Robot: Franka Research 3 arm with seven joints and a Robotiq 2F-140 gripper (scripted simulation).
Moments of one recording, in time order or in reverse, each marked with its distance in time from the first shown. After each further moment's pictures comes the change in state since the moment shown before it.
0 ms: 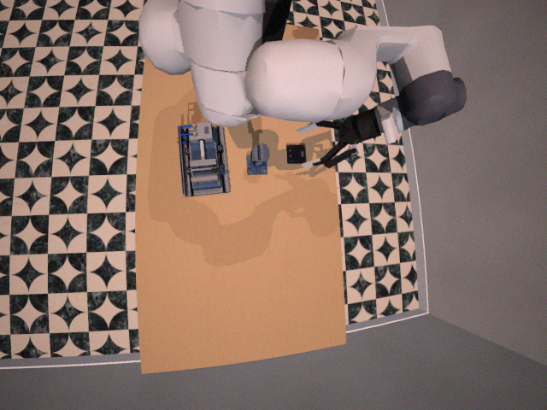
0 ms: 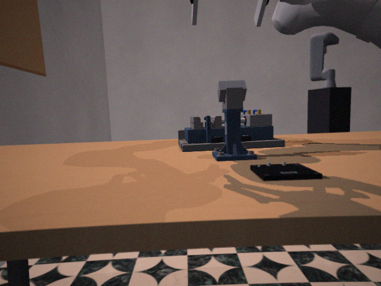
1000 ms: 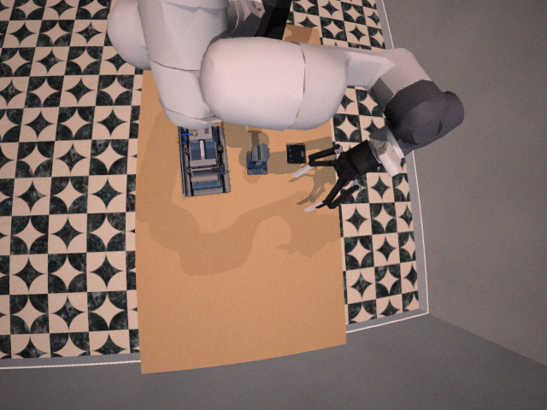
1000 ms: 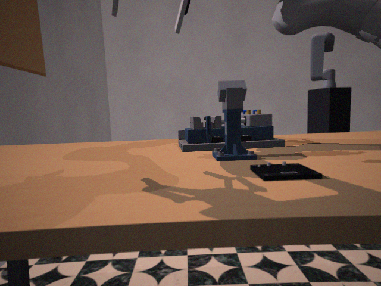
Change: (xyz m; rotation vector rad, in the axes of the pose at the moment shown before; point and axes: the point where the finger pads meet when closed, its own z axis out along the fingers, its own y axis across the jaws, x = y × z) arm 0.020 -0.142 0.015 0.240 -0.078 -0.011
